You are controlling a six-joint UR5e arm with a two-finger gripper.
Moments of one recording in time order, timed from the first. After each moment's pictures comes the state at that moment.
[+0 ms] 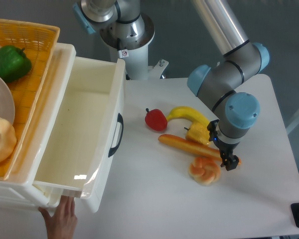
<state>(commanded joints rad) 2.70 -2.16 -1.50 -1.08 1.62 1.98</state>
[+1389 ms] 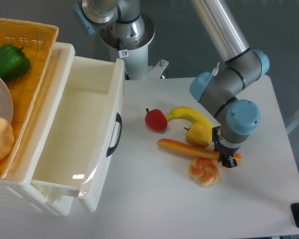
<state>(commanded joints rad) 2.69 -2.17 -1.49 -1.07 1.64 1.93</state>
